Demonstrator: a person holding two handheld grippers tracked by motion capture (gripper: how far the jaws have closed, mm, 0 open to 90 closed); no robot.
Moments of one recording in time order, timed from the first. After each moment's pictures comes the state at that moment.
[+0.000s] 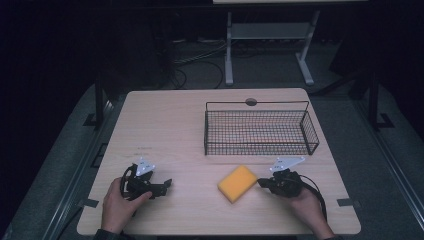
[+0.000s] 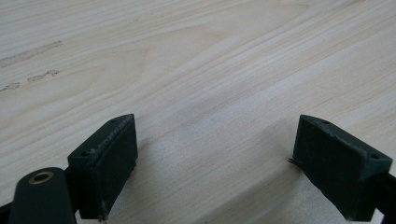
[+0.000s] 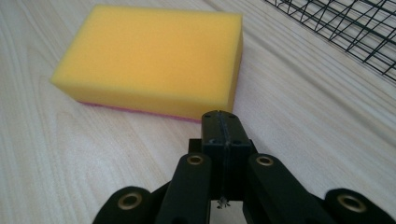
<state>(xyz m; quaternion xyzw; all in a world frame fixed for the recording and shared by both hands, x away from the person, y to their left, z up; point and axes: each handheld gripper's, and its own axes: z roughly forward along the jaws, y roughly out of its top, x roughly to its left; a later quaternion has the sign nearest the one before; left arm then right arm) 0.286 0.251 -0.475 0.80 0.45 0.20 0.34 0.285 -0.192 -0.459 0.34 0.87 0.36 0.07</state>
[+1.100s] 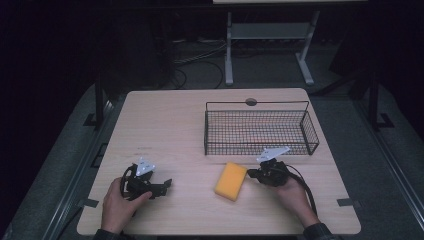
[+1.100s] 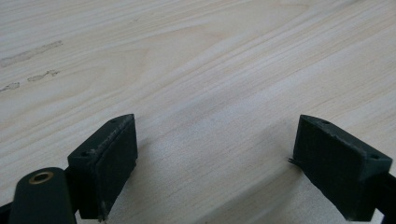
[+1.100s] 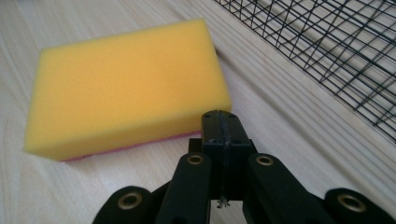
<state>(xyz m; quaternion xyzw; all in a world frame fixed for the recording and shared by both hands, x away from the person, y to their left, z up) 0.286 0.250 -0.476 0.80 0.45 0.20 0.34 0.316 -0.162 -0.458 0.32 0.87 0.36 0.08</state>
